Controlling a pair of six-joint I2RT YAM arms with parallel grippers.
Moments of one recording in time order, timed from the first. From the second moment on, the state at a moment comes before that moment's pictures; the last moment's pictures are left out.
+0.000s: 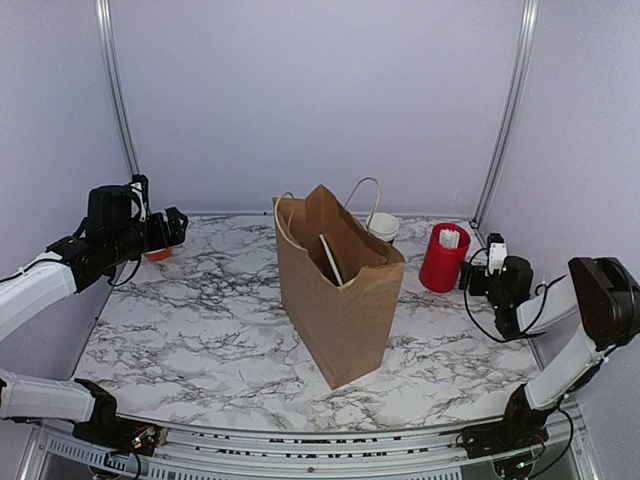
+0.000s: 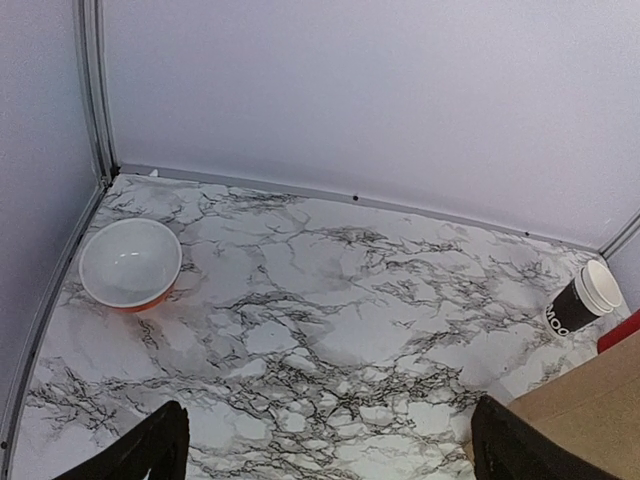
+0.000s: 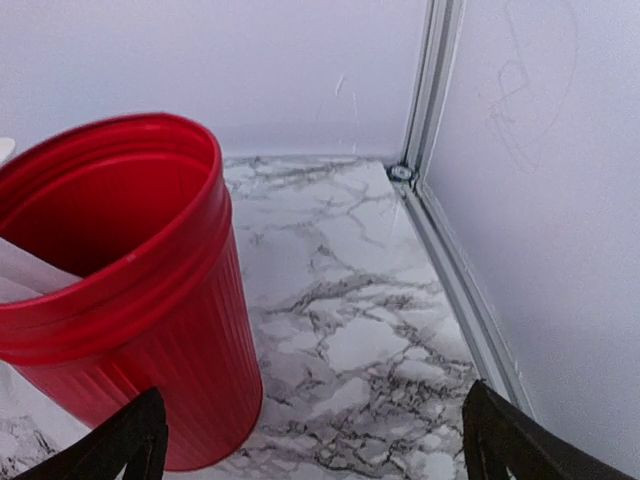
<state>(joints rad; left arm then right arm) -0.35 1.09 0.88 -0.21 -0.18 -0.36 0.00 1.53 0.39 0.88 0.09 -0.02</state>
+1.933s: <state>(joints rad) -0.10 1.52 0.21 1.18 -0.50 -0.07 0.02 1.59 0.22 1.33 0.15 -0.08</state>
